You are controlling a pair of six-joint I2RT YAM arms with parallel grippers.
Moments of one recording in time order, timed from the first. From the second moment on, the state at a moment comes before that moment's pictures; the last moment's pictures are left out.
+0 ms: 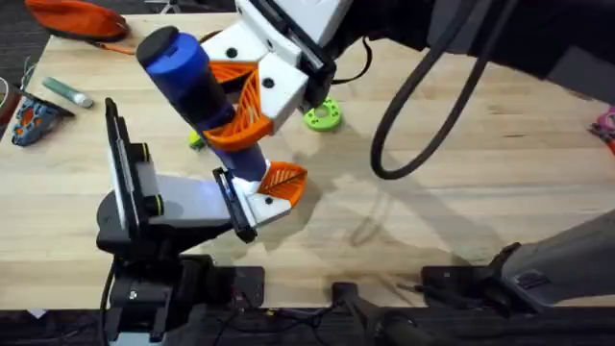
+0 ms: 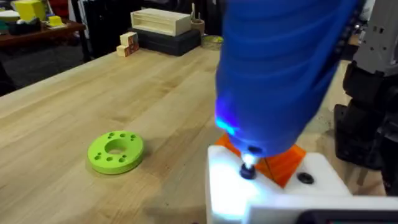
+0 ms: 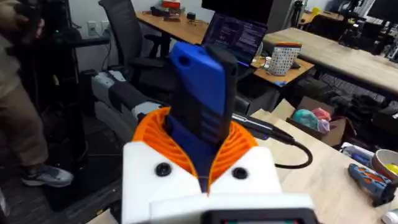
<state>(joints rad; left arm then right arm) -0.01 0.02 0.01 -0.12 1.10 0.05 0.72 1.76 1.56 -0.50 -1.56 -0.92</state>
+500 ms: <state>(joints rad) -0.01 0.01 0.01 -0.11 1.10 0.06 0.72 1.80 1.66 -0.51 -1.54 -0.86</state>
